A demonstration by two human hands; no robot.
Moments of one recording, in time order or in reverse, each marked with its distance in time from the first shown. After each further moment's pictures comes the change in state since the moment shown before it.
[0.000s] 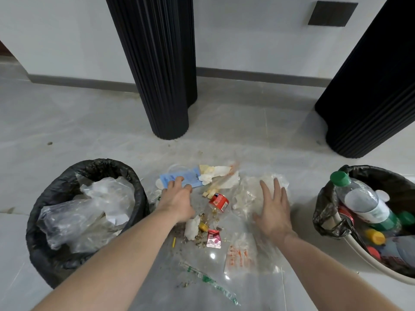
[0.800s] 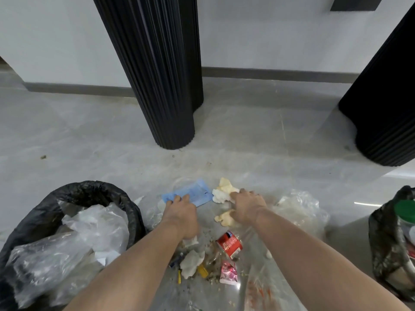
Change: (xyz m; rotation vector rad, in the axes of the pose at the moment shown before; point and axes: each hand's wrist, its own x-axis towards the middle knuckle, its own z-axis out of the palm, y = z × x) left_hand 0.079 -0.026 0.023 0.190 -0.158 0.007; right_hand 0.120 -0.108 0.042 -0.306 -0.390 -0.243
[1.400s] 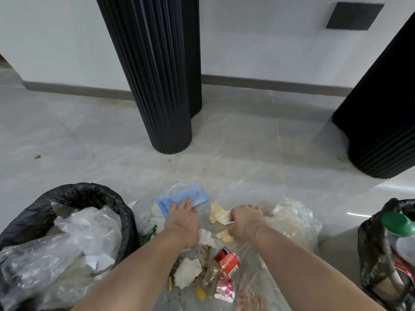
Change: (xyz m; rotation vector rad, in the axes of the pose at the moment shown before) left_hand 0.003 0.024 0.001 0.244 -0.049 0.032; right_hand -0.018 0.007 0.008 -0.045 -0.045 0.027
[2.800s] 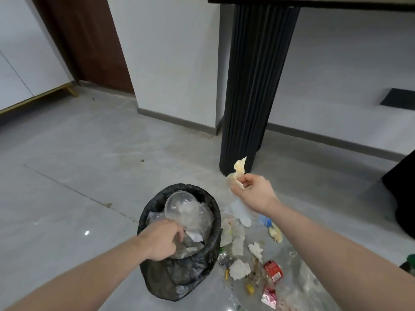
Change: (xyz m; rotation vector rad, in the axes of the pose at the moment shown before) left_hand -0.271 -0.193 0.029 -0.561 0.234 -0.050; right_hand -0.164 -0.168 -0.196 0.854 0.363 -0.323
